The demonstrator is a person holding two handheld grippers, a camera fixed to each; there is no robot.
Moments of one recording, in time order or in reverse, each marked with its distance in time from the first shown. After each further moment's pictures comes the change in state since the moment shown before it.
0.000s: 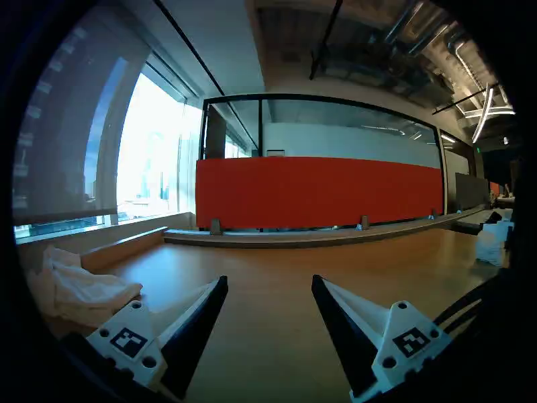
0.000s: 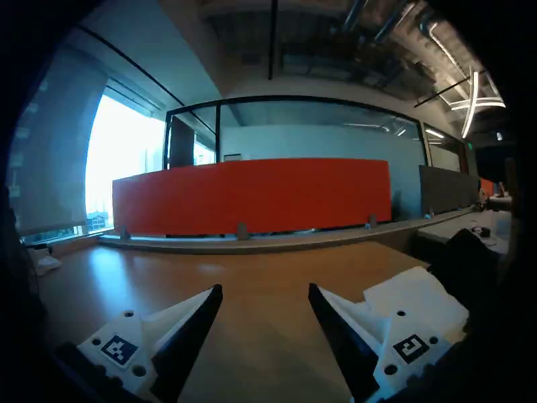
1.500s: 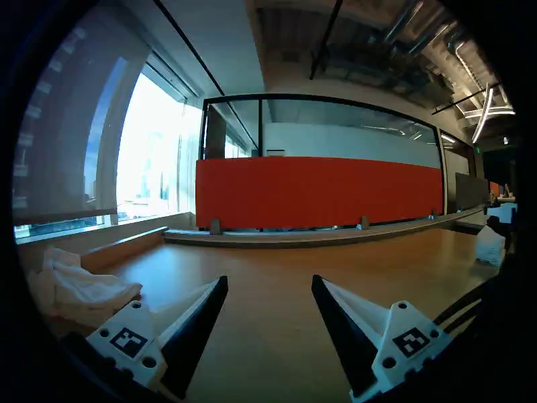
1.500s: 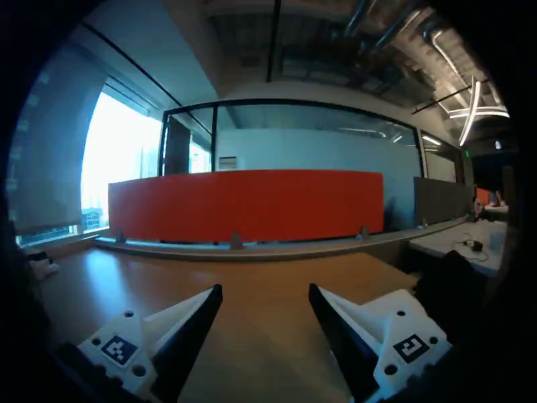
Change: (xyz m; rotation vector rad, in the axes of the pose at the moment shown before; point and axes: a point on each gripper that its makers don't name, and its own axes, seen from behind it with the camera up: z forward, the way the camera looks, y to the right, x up) left arm 0.002 -0.001 -0.001 0.000 -0.001 0.000; right arm 0.033 0.008 -0.012 -0.025 0.002 -0.016
